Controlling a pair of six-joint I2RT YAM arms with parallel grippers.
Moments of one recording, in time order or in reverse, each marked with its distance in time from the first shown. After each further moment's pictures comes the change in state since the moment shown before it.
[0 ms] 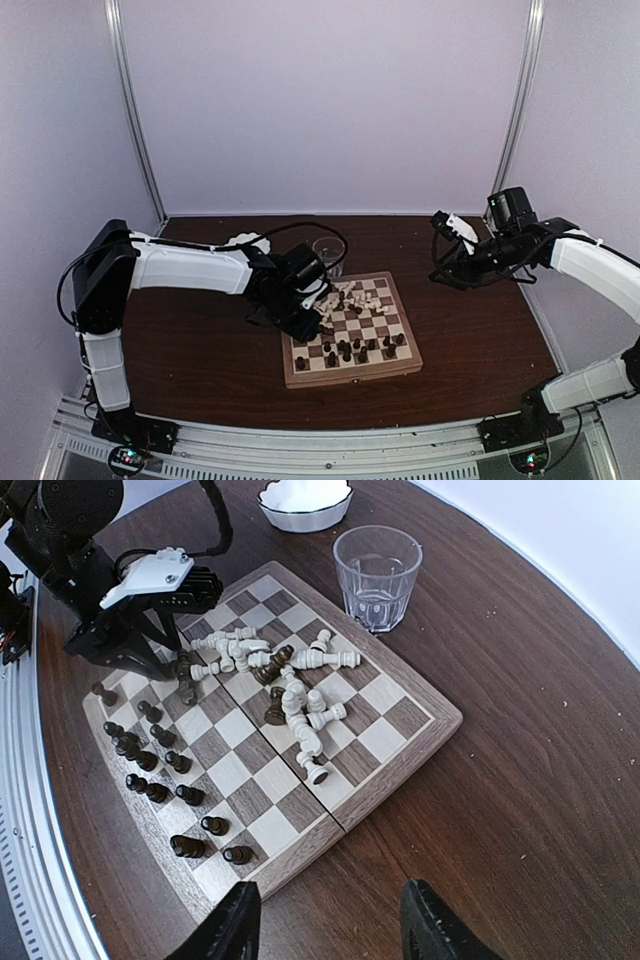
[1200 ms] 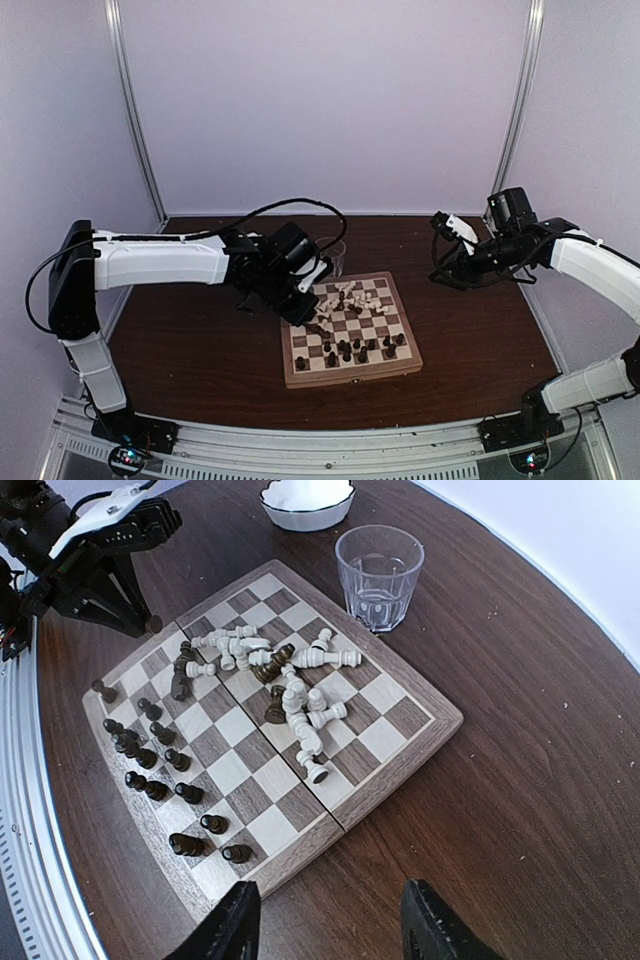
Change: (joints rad) left arm -0.017 -0.139 0.013 -0.033 -0.031 0.058; right arm 0.000 0.000 -0.002 0.000 -0.001 -0.013
